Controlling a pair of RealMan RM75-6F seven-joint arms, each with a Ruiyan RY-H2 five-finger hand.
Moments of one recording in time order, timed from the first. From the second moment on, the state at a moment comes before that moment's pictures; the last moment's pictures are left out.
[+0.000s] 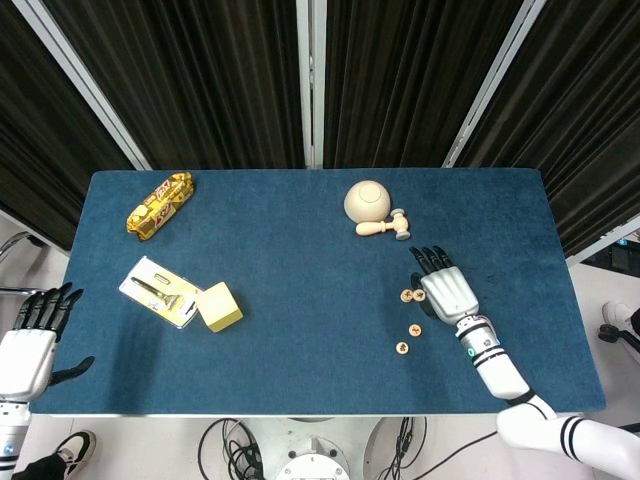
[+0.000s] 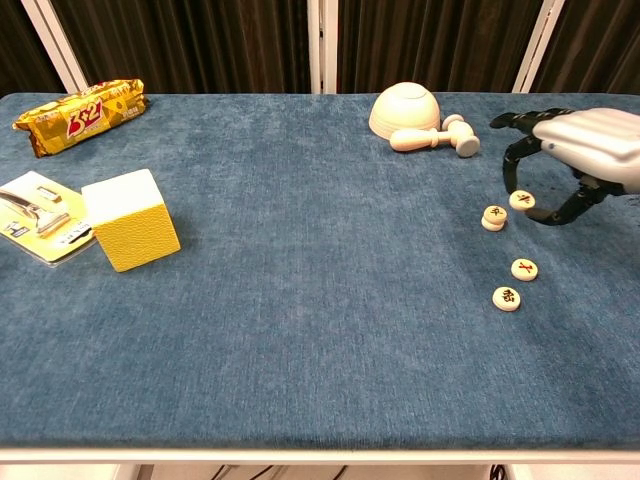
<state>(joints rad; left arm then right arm) -0.09 -1.08 -0.01 -1.65 1.55 1.49 0.03 0.58 -1.49 0.12 -1.39 -1.25 0.99 -0.37</state>
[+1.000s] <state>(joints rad) -0.09 -1.08 -0.01 -1.65 1.55 1.49 0.01 0.64 -1.53 0.13 -1.36 -1.18 0.94 -0.41</state>
